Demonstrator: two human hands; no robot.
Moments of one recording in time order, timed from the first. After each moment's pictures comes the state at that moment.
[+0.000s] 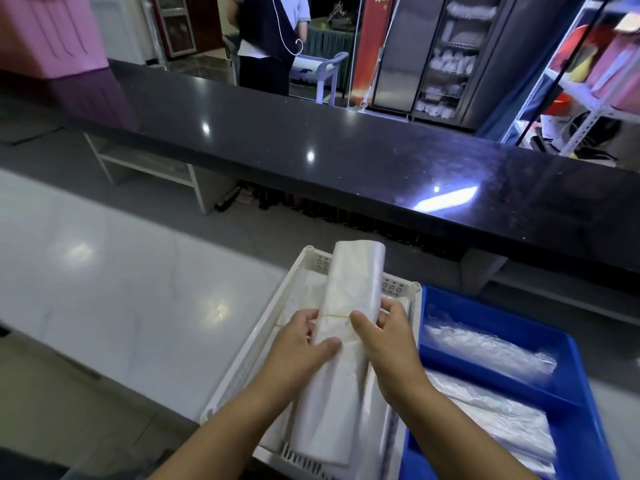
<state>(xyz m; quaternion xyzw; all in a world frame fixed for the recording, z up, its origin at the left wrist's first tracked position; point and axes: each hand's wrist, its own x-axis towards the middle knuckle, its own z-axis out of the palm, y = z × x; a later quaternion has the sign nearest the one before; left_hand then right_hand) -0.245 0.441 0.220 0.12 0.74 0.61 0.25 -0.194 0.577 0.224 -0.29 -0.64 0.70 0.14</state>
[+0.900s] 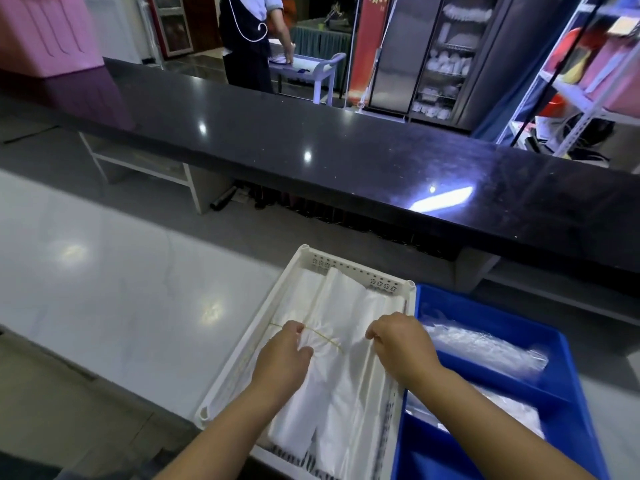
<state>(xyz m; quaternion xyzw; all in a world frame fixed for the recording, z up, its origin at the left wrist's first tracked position) -0.252 0.442 0.180 0.12 0.89 0.40 0.18 -0.189 0.639 0.190 -0.12 -0.99 0.08 0.00</state>
